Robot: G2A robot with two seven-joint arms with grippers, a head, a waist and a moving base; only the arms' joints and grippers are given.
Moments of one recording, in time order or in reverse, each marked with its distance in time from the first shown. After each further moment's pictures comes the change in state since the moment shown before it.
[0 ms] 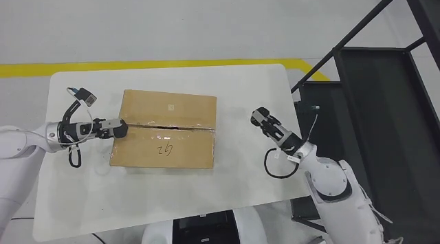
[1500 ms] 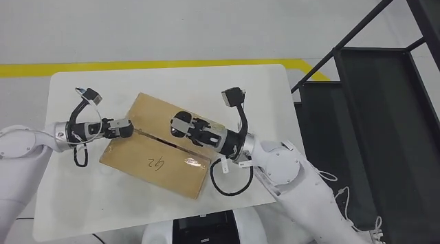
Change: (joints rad) left arm 0.004 -0.013 0.019 -0.046 0.085 0.038 0.077; right arm 0.343 -0.024 -0.490 -0.008 0.171 0.054 0.032
